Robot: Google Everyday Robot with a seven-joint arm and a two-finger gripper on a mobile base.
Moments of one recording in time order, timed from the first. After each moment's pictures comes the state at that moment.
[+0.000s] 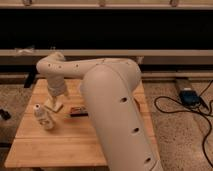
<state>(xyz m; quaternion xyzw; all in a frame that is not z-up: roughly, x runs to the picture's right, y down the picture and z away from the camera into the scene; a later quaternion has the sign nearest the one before) -0.261 0.074 0.823 -0.36 0.11 0.40 0.84</state>
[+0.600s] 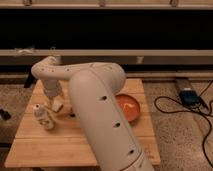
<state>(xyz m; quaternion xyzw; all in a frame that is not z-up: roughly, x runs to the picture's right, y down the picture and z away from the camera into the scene) -0.296 0.082 0.859 -0.36 0.10 0.35 0.86</state>
